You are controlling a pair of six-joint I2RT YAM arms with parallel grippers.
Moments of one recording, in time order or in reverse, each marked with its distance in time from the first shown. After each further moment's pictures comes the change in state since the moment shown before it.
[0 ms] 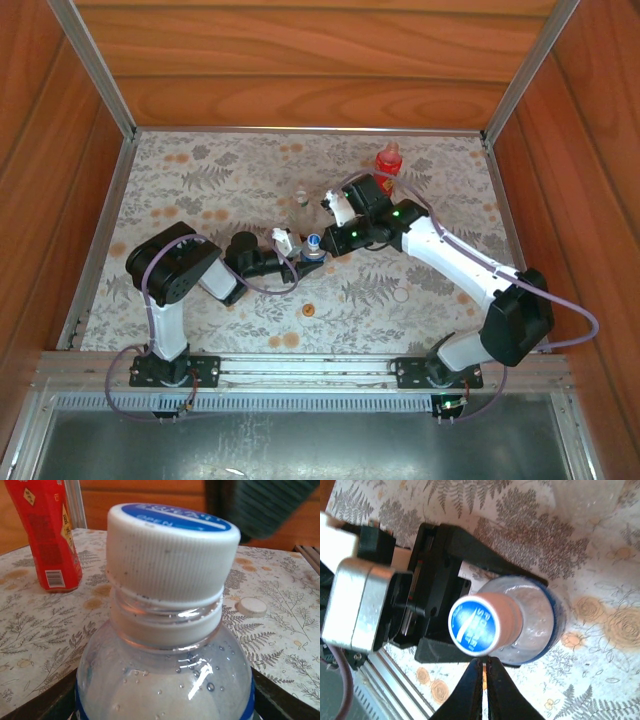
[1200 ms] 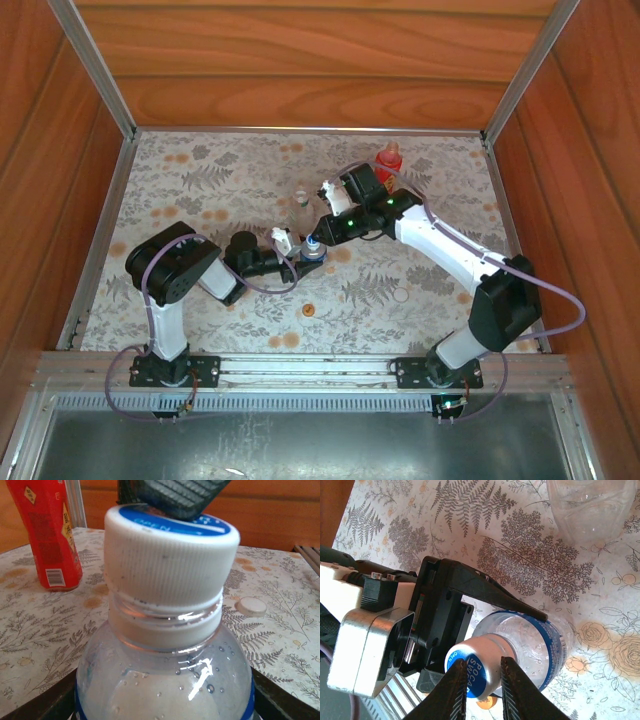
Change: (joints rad) left arm 0.004 0.000 0.000 -0.001 0.008 -0.002; right arm -0.046 0.105 0.081 0.028 -0.043 -0.015
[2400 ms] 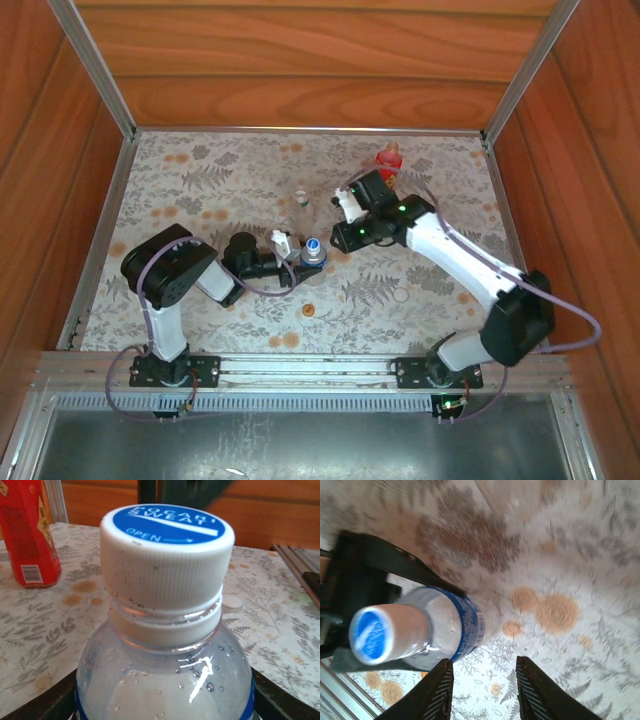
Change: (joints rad) left arm -0.001 -0.043 -0.026 -0.040 0.066 -0.027; right arm 0.001 -0.131 -0.049 -0.106 0.203 -0.086
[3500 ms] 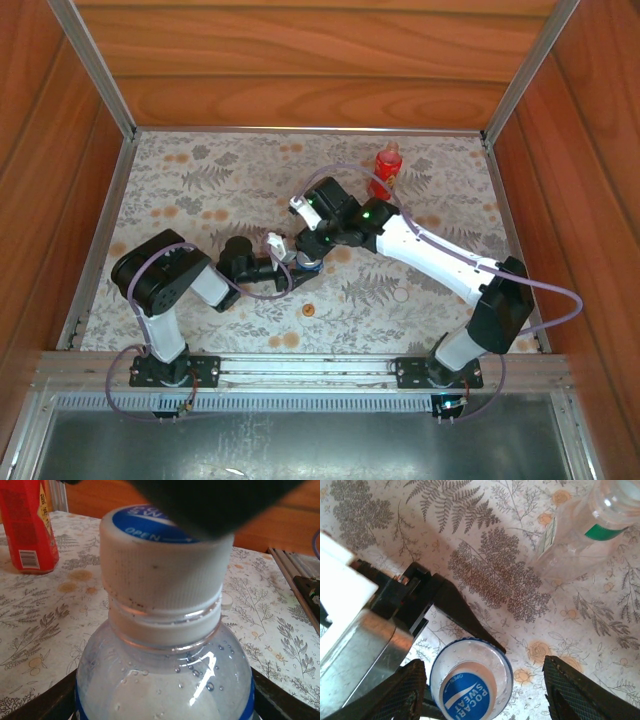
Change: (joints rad) left arm 0.002 -0.057 -0.056 -0.021 -0.036 -0.037; right arm 0.237 0.140 0.159 0.021 0.218 -0.116
